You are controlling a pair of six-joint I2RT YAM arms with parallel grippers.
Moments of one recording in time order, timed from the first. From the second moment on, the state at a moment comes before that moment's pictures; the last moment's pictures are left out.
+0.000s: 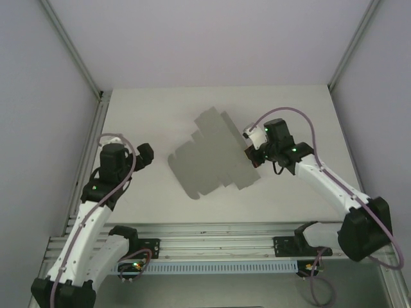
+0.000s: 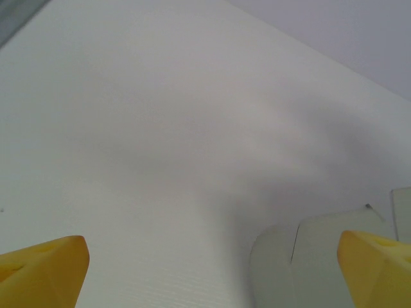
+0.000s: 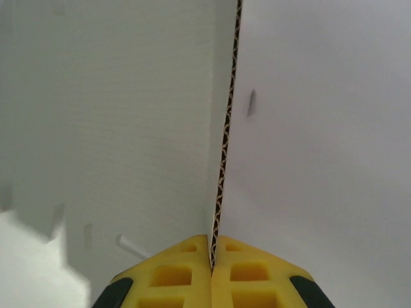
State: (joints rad) left arm -0.26 0.80 0.74 -0.54 -0.09 -0.59; right arm 0.39 1.30 0.96 -0.47 -0.16 -0.27
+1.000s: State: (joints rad) left arm -0.37 1.44 1.01 -0.19 0.57 -0.61; right arm 0.66 1.59 0.89 0.09 0.26 -1.08
